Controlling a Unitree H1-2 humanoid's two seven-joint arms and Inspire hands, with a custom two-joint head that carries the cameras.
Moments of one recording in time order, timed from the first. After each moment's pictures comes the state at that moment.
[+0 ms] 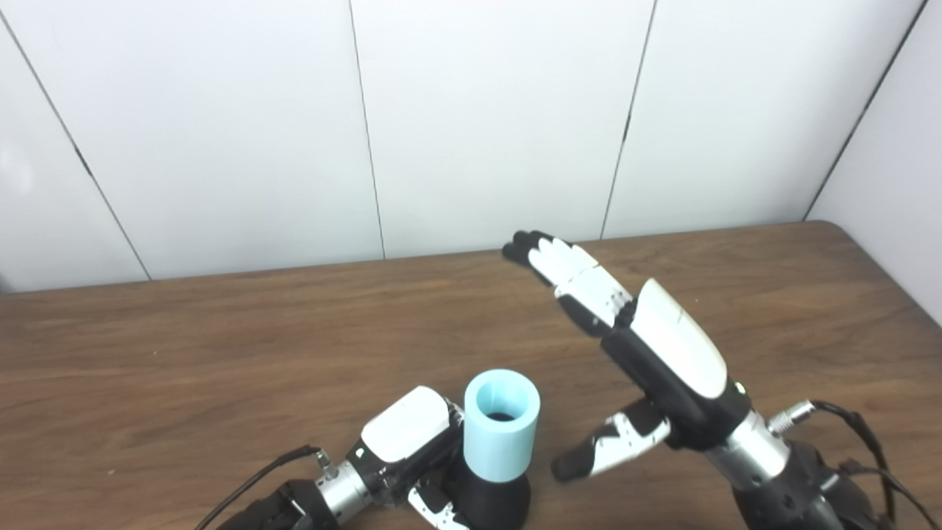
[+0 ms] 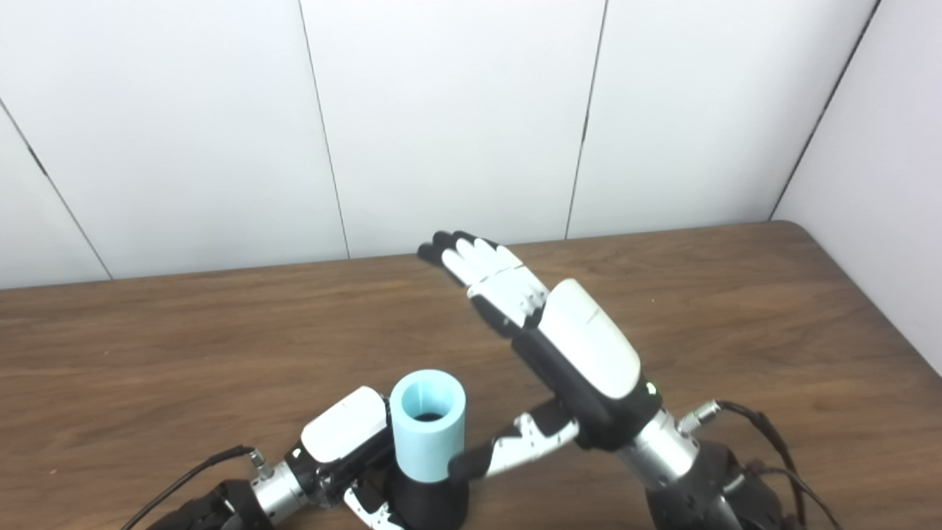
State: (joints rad) left arm -0.44 0.35 -0.78 0.31 0.62 -0.48 0.06; right arm -0.04 -0.30 0.06 -0.74 -0.60 -0.15 0.33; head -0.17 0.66
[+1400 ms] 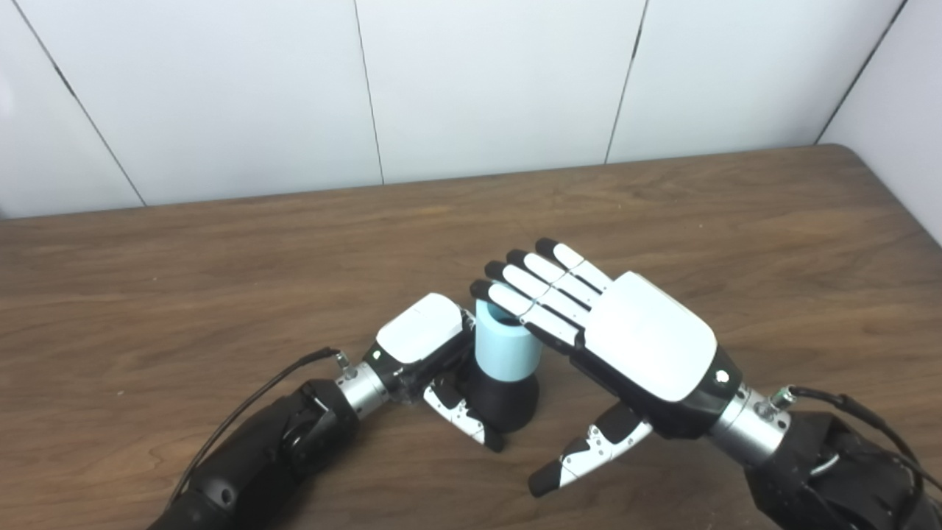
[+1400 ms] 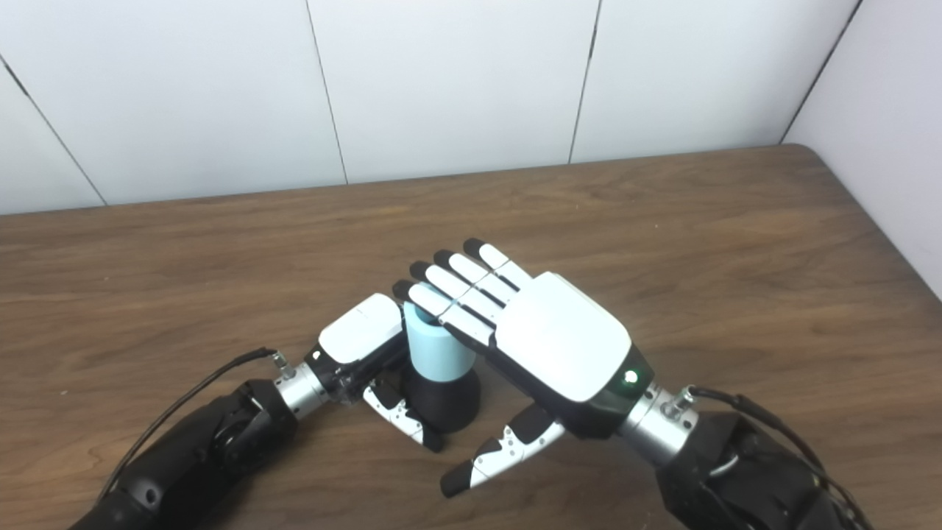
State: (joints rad) left arm -0.51 0.31 -0.80 0.42 0.65 -0.48 0.11; right arm 0.04 -0.32 0.10 -0.79 -0.91 -0.25 0.48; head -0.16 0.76
